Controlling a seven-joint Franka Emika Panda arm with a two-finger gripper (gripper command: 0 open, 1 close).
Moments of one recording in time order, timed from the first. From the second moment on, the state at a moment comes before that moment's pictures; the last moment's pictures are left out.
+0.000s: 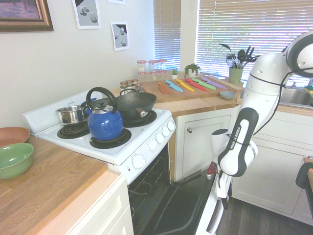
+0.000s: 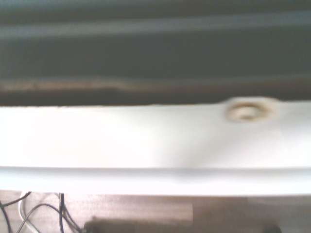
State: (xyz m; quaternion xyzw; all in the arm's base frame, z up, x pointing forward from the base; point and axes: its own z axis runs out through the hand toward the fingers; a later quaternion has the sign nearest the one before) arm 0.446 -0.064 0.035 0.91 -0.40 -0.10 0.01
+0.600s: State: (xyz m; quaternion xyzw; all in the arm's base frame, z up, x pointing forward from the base) arm 0.449 -0.026 0.020 0.92 -0.39 0.03 -0.02
